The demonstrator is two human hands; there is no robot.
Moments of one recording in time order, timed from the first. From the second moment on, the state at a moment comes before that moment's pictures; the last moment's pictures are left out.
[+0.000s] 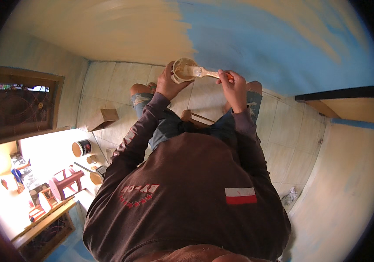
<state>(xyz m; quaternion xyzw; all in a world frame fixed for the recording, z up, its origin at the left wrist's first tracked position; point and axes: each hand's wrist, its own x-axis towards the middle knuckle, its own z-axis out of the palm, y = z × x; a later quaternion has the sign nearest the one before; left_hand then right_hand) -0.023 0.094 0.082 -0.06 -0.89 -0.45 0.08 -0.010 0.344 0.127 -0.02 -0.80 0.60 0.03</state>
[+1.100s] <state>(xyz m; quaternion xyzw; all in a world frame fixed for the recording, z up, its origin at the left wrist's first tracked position) -0.014 0.047 0.048 0.04 -0.87 -0.49 0.07 -0.020 0.315 0.074 -0.03 -0.78 0.62 -0.08</state>
